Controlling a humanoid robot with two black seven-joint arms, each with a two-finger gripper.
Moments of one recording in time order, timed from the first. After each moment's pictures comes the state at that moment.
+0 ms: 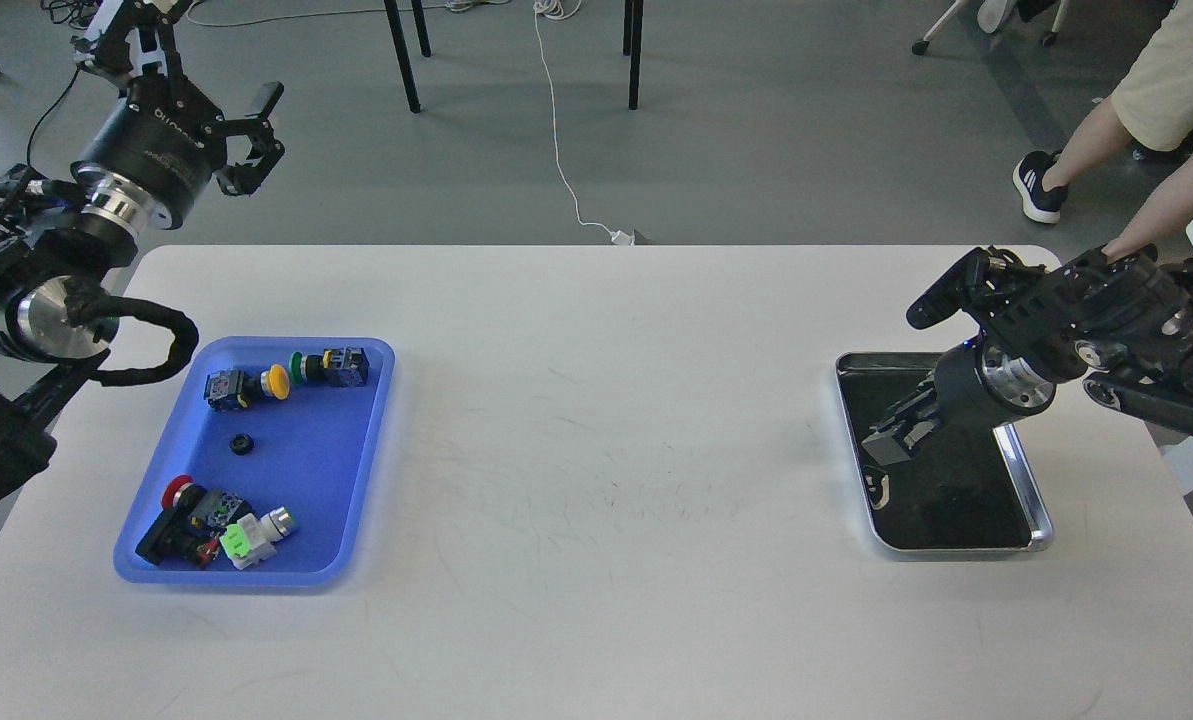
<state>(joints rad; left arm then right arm) -0.77 0.60 -0.74 -0.99 0.02 -0.25 -0.34 1.39 -0.58 -0.41 1.12 -1.63 0.49 0.37</state>
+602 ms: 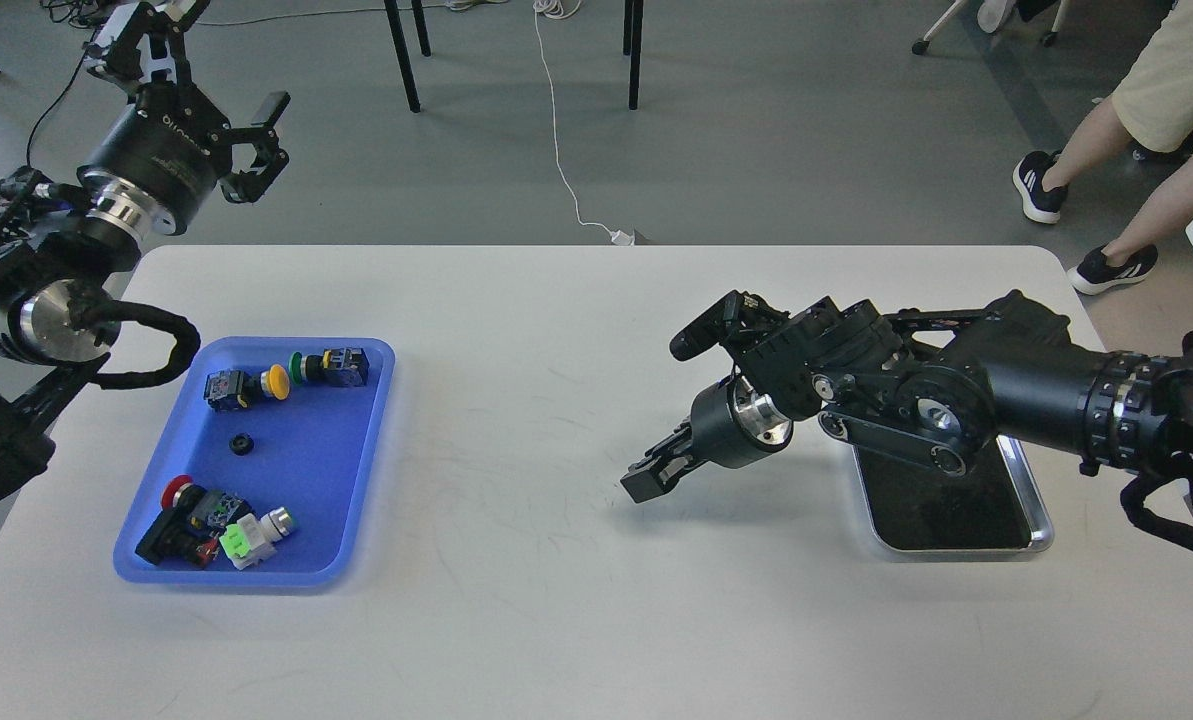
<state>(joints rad) -0.78 0.60 -0.72 -0.99 0.03 -0.25 -0.33 1.21 -0.13 -0.27 0.86 -1.43 0.45 0.37</state>
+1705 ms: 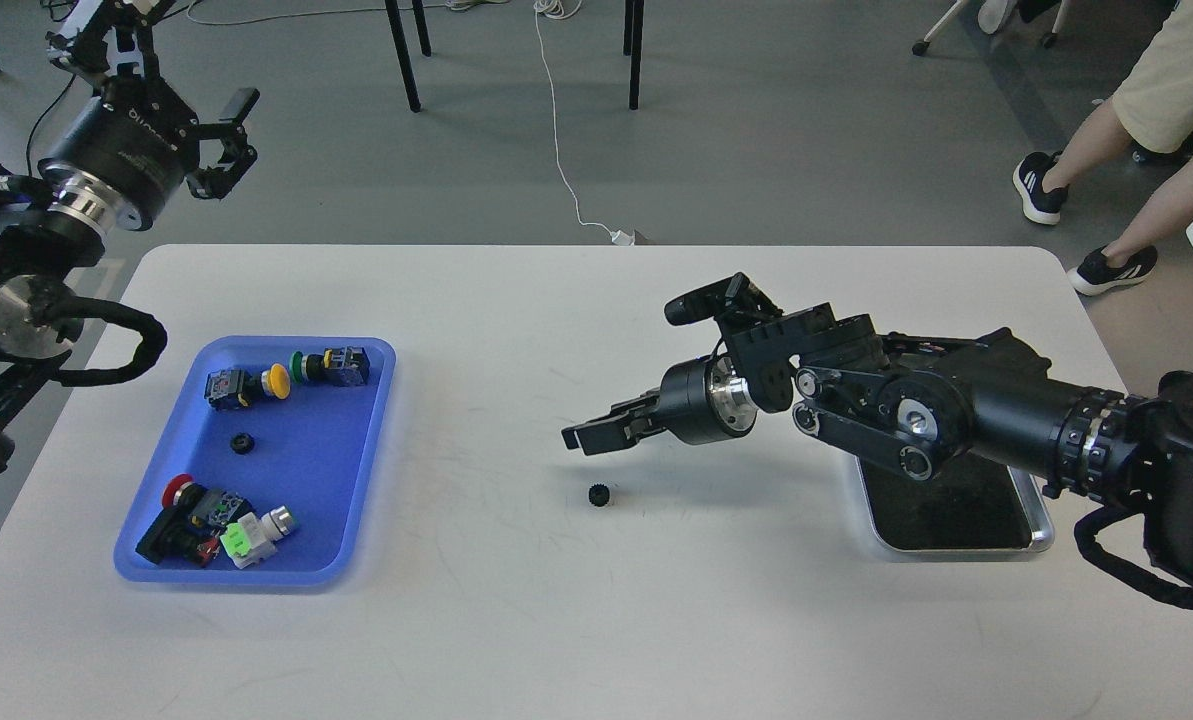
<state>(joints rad) -0.79 0.66 -0.70 -1.00 0.03 -0.25 -0.33 1.13 -0.13 -0.04 0.80 -1.35 0.38 0.37</state>
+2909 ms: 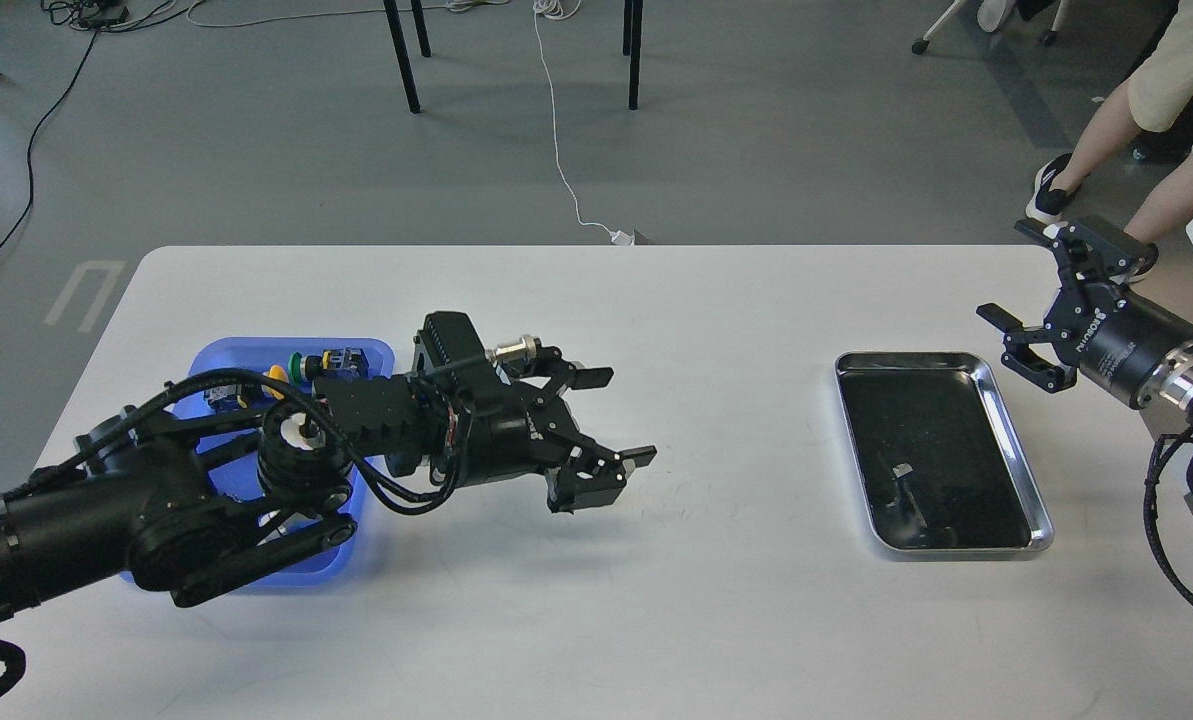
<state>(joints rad) -0.80 0.40 -0.21 -1.33 2.16 0.02 -0.26 0.70 -0.81 0.29 0.90 -0.07 0.49 0.42</state>
